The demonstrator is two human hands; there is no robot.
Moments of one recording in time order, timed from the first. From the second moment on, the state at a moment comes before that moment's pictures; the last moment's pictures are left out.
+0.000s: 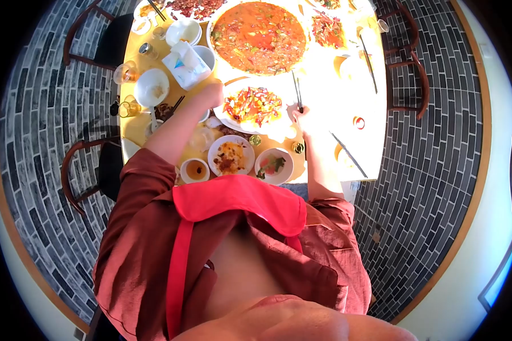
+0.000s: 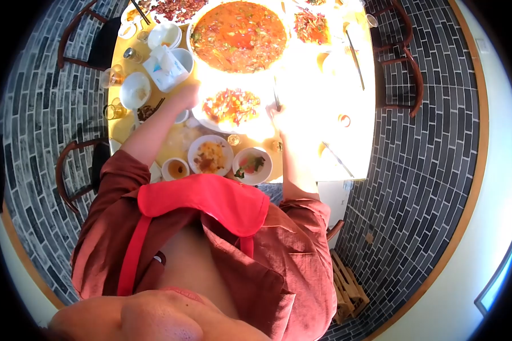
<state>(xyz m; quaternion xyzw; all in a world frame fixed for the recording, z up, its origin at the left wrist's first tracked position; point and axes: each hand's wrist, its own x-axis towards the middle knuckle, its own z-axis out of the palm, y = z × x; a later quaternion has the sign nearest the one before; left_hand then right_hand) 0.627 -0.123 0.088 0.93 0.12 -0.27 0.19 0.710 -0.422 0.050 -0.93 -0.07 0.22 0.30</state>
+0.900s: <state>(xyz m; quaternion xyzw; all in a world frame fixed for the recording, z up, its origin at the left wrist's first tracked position) 0.591 -0.088 0.134 0.58 0.22 -0.12 0.78 0.752 -0.380 0.128 -0.87 -0.07 0.23 0.43</state>
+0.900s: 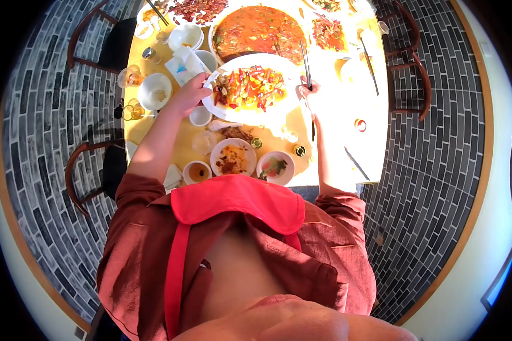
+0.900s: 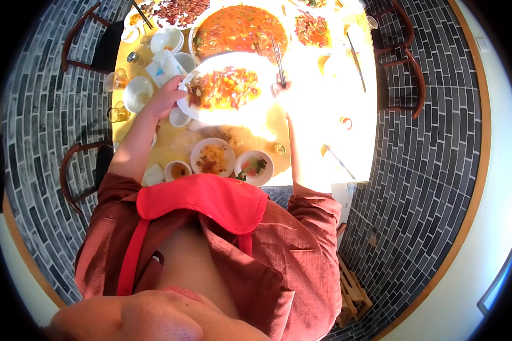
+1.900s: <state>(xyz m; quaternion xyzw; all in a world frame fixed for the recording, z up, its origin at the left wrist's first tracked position) 0.635 -0.083 0.230 0.66 0.28 0.09 0.70 0.741 -0.325 0.118 -0.94 -0.21 0.21 0.19</state>
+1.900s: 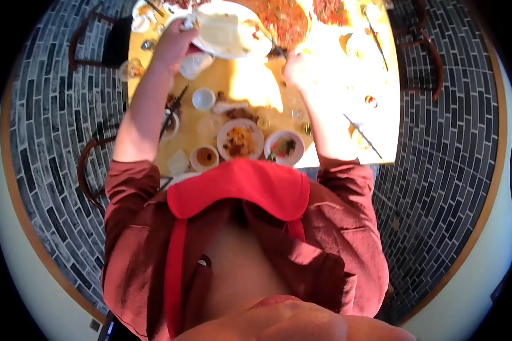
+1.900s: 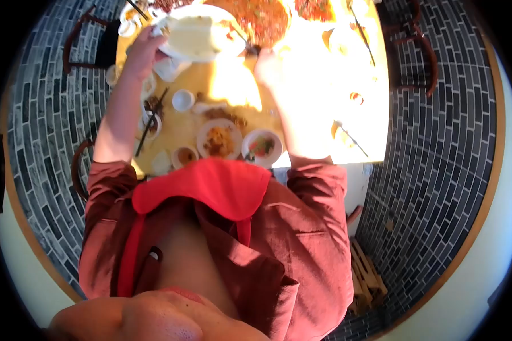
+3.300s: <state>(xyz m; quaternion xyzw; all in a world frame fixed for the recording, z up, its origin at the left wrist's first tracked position) 0.498 -0.128 0.162 0.44 0.20 0.14 0.86 0.564 -0.480 0.145 -0.79 0.07 0.28 0.54</state>
